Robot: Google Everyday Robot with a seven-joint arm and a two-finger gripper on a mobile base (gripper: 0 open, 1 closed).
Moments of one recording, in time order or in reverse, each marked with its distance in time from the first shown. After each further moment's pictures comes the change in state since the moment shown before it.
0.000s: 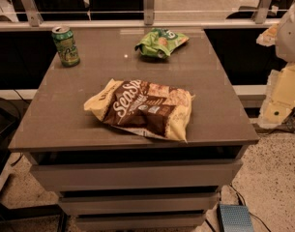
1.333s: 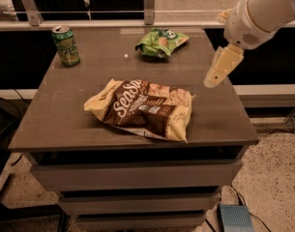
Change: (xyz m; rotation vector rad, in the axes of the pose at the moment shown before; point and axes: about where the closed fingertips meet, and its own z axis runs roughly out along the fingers) arm -0.067 -0.122 0.076 0.168 -0.263 -0.043
